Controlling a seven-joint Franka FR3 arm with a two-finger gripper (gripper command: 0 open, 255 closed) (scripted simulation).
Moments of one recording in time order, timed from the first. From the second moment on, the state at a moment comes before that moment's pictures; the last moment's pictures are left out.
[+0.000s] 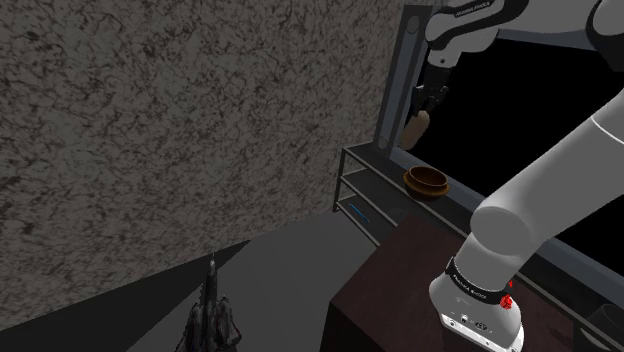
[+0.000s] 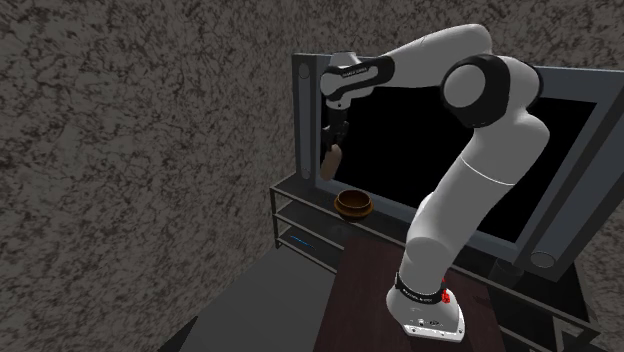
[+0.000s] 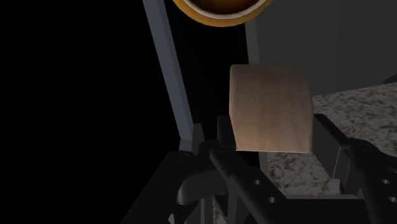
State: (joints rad) arm -0.25 -0.27 -0.49 -2.13 -0.11 1.94 -0.23
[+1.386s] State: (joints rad) arm -0.36 -0.61 -0.48 -2.48 -0.26 1.96 -0.22
